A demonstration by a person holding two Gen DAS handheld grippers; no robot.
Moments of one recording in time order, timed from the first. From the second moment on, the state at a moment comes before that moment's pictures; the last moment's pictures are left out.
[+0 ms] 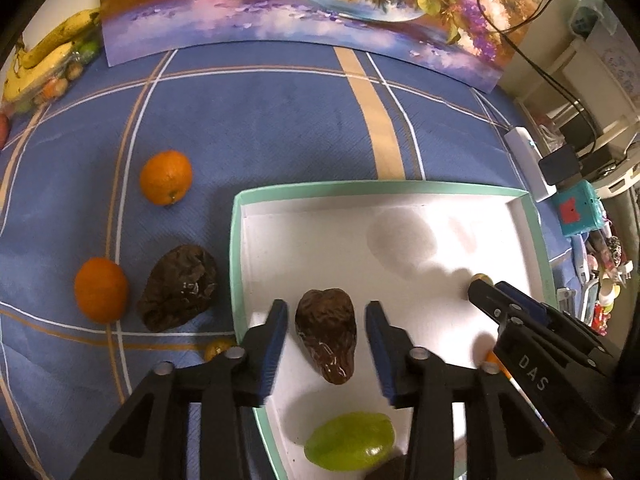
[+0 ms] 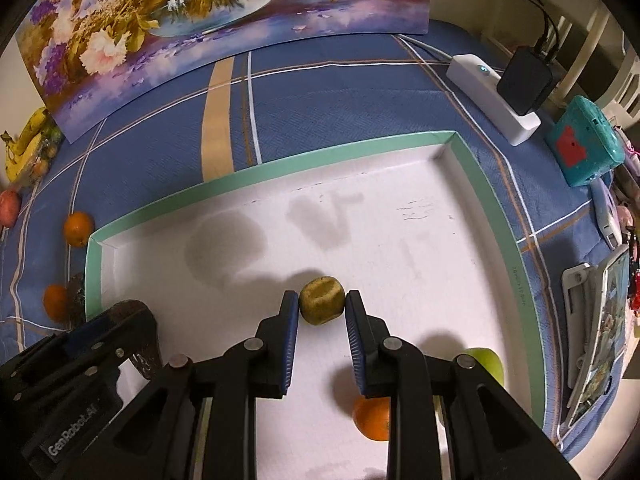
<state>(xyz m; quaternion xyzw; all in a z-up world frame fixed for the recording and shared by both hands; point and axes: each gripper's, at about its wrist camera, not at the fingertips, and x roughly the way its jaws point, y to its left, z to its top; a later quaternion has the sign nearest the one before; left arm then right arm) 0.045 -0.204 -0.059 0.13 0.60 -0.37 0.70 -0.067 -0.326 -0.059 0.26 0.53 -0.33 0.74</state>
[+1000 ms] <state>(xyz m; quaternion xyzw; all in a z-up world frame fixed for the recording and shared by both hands) 0.114 -0.101 0.010 0.10 0.54 -0.26 0.80 -0.065 -0.300 0.022 0.21 0.47 -0.33 0.79</state>
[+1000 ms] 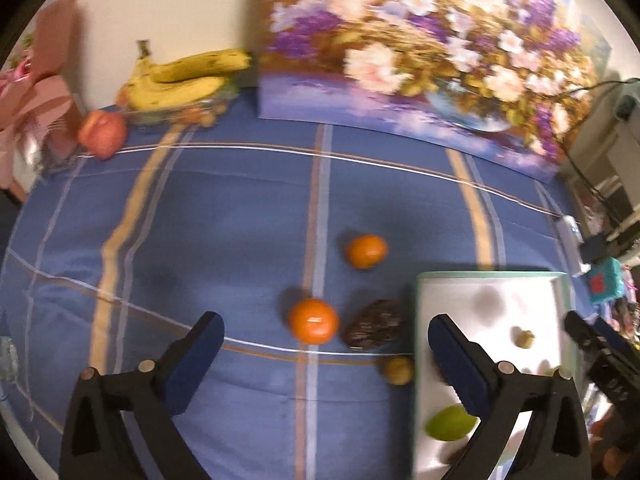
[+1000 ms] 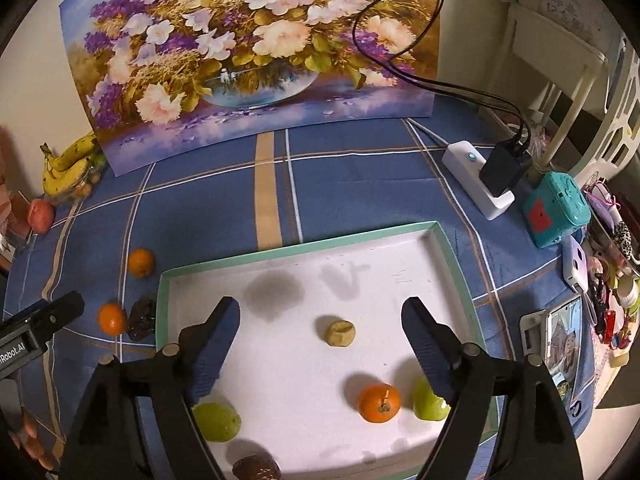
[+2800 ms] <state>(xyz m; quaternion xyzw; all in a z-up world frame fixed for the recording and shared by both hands) 0.160 -0.077 -0.061 0.04 0.60 -0.24 0.76 0.033 -0.237 0.008 0.10 0.51 -0.23 0.82</state>
